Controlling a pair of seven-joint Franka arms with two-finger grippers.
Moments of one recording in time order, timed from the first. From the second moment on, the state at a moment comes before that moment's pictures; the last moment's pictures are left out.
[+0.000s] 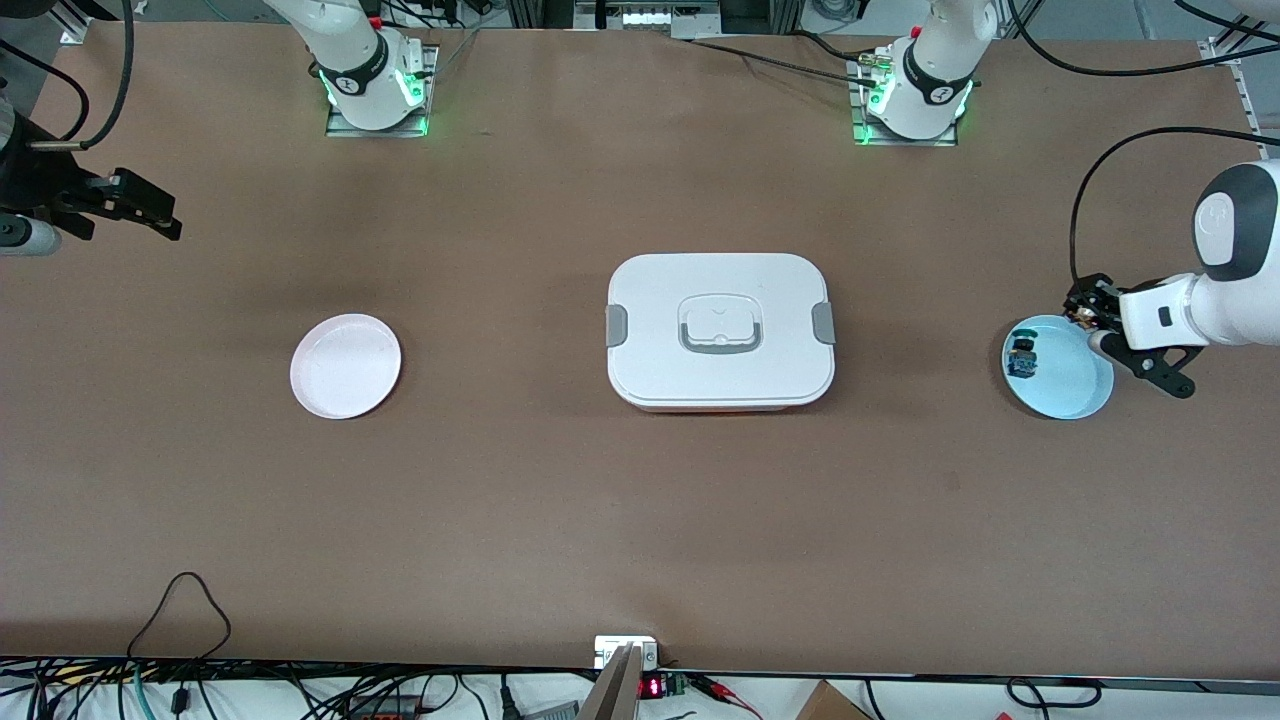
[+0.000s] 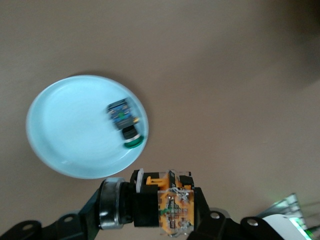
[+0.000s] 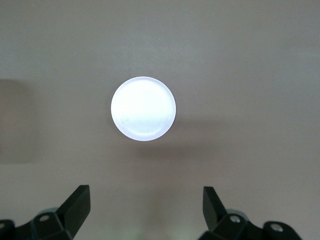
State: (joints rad) left arm 0.29 0.27 -0.12 -1.83 0.02 1.73 0.73; right arm 0.02 -0.03 -0.02 -1.66 -0.02 1.58 -0.01
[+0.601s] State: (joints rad) left arm 0.29 0.28 -0.22 -1.83 -0.58 1.60 1.37; right arm 0.02 -0.03 -0.02 -1.66 -0.01 1.58 -0.01
